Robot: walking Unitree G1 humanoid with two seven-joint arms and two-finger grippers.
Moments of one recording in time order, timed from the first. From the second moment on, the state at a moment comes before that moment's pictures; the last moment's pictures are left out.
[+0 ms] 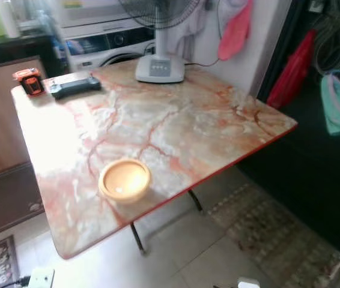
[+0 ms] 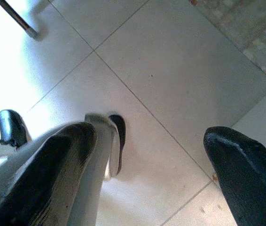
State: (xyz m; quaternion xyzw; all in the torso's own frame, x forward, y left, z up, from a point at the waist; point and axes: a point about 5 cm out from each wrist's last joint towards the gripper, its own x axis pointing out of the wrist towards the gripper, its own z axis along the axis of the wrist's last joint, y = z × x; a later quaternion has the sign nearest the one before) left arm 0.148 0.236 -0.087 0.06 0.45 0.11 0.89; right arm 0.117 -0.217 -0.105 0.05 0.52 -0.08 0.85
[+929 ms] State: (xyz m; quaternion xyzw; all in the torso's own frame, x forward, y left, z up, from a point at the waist) left arm 0.143 0.239 -0.088 0.06 0.46 0.10 0.88; right arm 0.111 -0.213 -0.107 0.06 0.53 -0.07 0.84
